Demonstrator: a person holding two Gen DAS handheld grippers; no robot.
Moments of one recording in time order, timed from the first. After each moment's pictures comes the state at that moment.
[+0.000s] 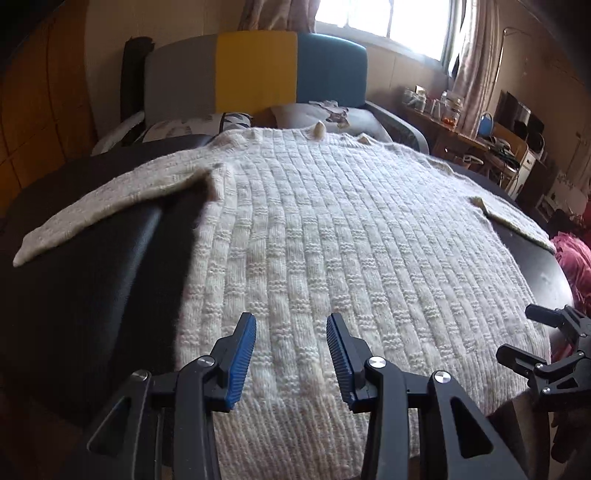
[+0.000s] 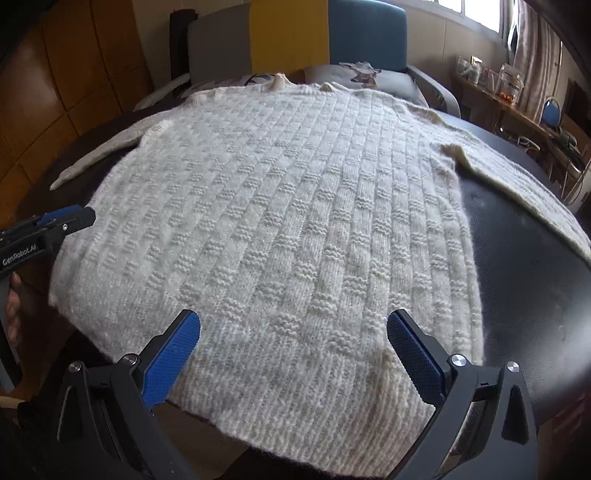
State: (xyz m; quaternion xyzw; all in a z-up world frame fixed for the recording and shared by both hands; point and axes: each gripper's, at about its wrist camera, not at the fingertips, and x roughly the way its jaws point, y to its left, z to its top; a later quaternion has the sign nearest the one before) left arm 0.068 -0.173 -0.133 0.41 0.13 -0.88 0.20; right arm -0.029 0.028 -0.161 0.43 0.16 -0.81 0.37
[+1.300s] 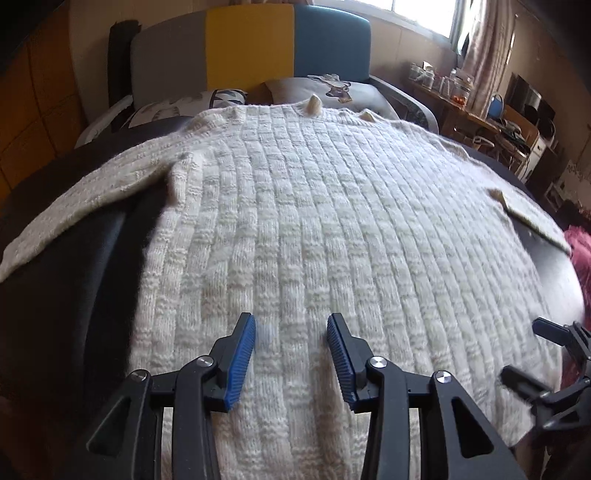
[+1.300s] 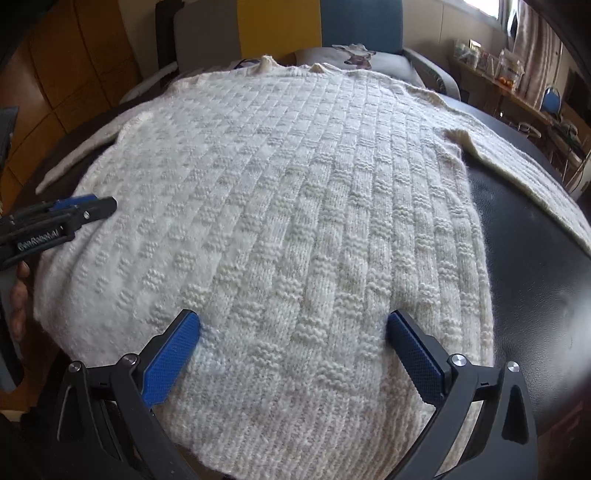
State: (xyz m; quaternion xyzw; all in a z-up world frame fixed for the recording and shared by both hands) left arm 0.003 -0.184 -0.145 0.45 0.14 -0.86 0.20; right arm -0.069 0.018 -0.170 0.46 0.14 -0.80 0.36
